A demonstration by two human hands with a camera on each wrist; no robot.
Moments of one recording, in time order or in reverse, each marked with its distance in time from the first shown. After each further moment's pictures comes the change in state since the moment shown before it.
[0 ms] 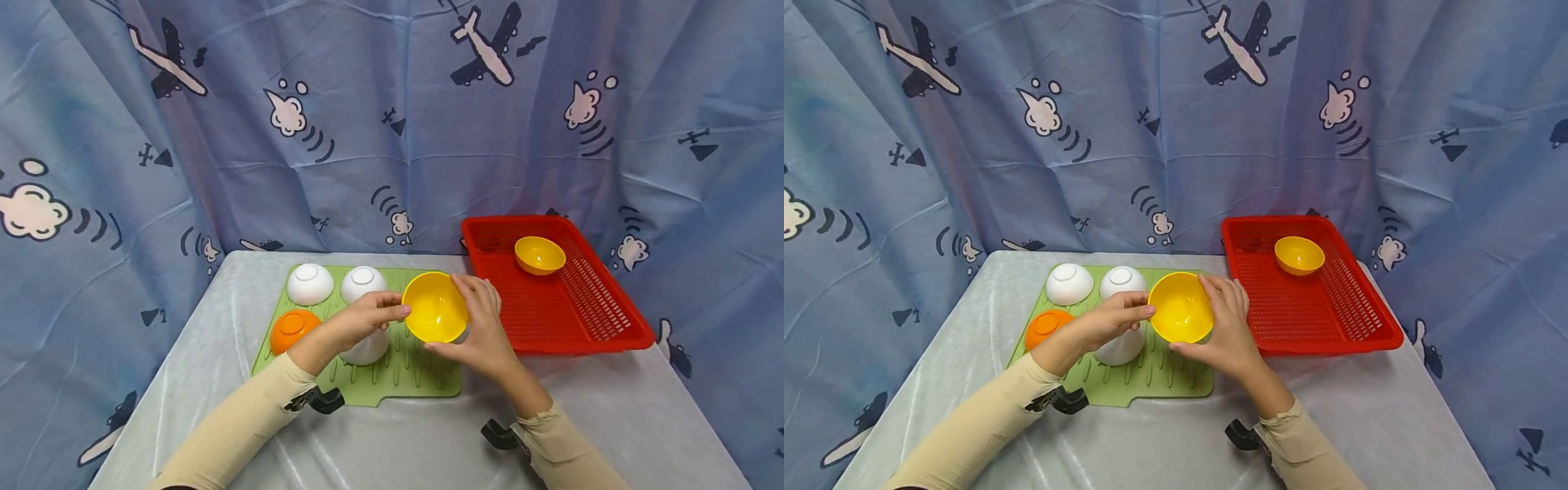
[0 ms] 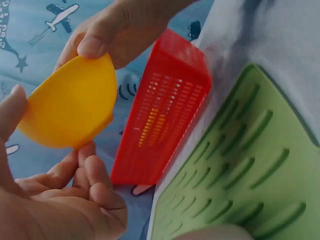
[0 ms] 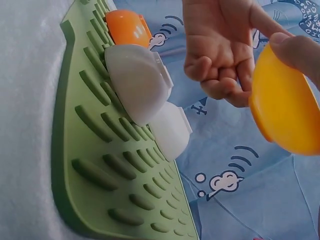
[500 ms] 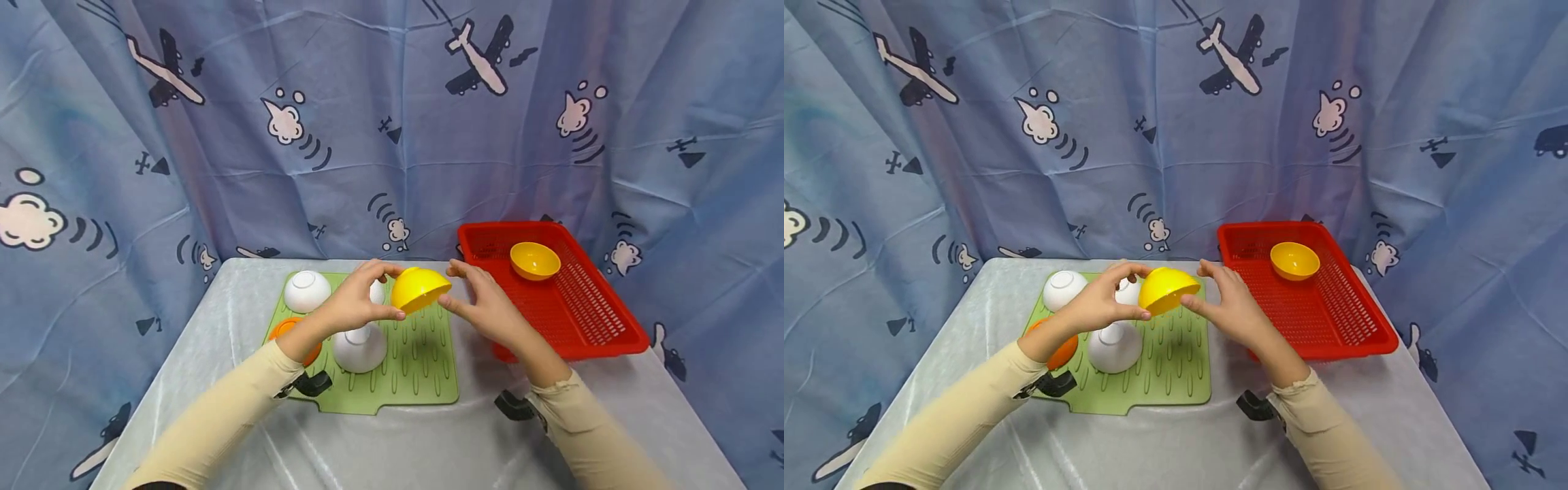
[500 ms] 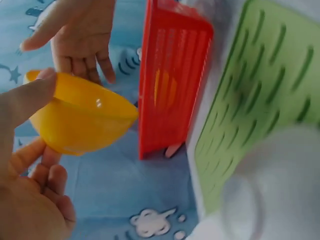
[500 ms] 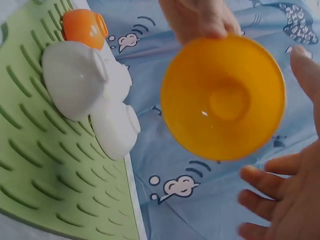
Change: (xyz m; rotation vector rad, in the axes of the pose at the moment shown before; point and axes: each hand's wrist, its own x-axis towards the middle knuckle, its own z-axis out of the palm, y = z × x) left_hand 0.001 0.035 -0.022 0.625 0.204 0.373; right_hand 0.052 -0.005 -0.042 0.121 -0.351 0.374
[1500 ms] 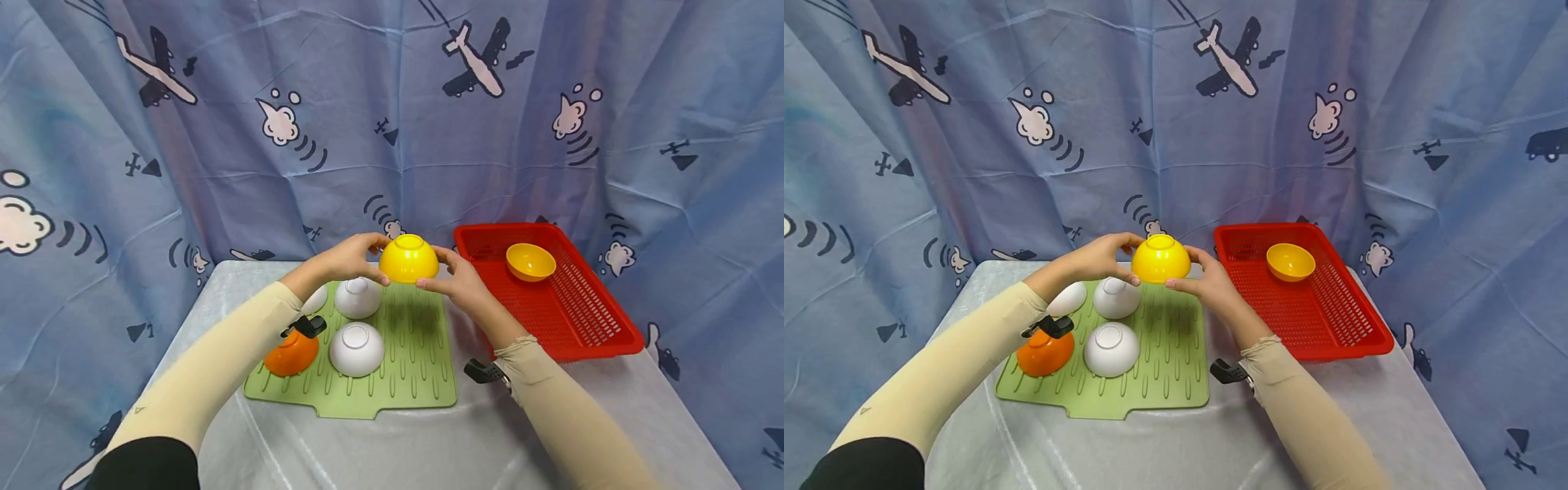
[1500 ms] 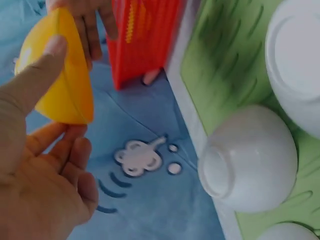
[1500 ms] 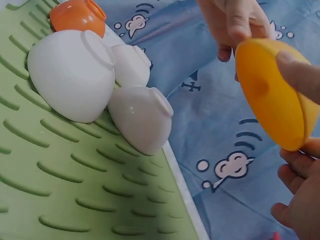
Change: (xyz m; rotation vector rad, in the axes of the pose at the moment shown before) left_hand 0.072 -0.030 -0.049 0.127 -0.253 -0.153; right_hand 0.066 0.029 0.028 0.318 0.041 0.118
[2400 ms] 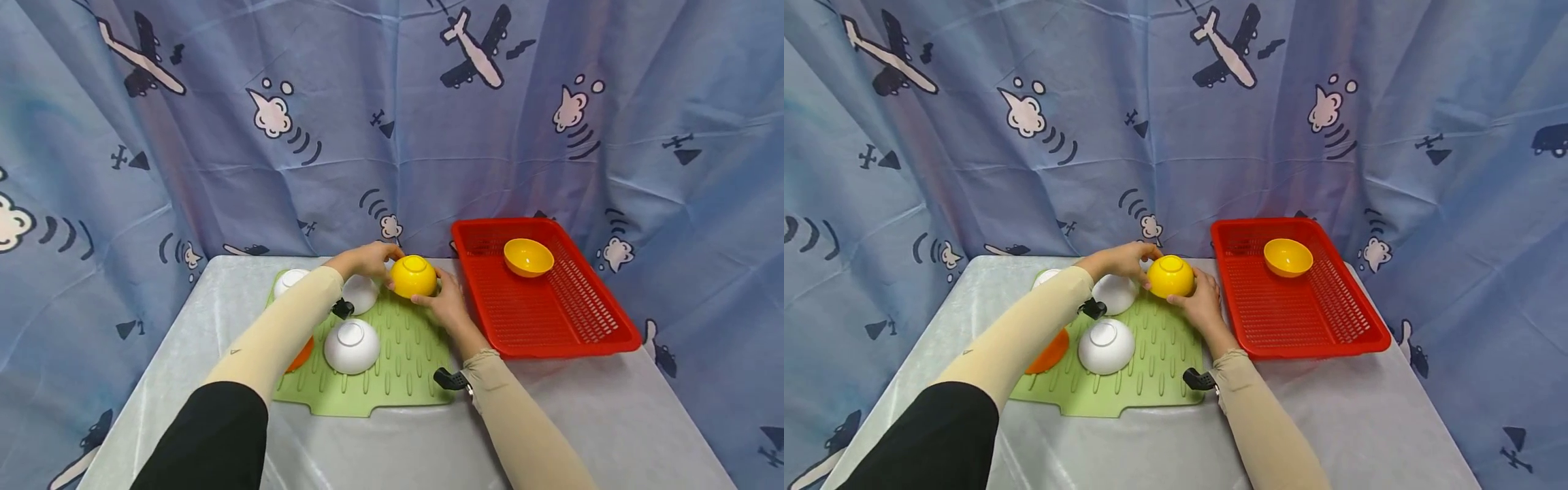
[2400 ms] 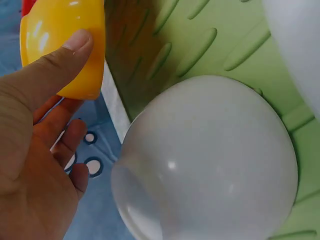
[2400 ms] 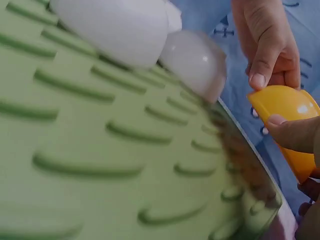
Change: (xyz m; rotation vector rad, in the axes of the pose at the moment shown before) left_hand 0.085 -0.063 0.048 0.127 -0.223 -0.052; right_hand 0.010 0.076 0.048 -0.197 0.239 0.221
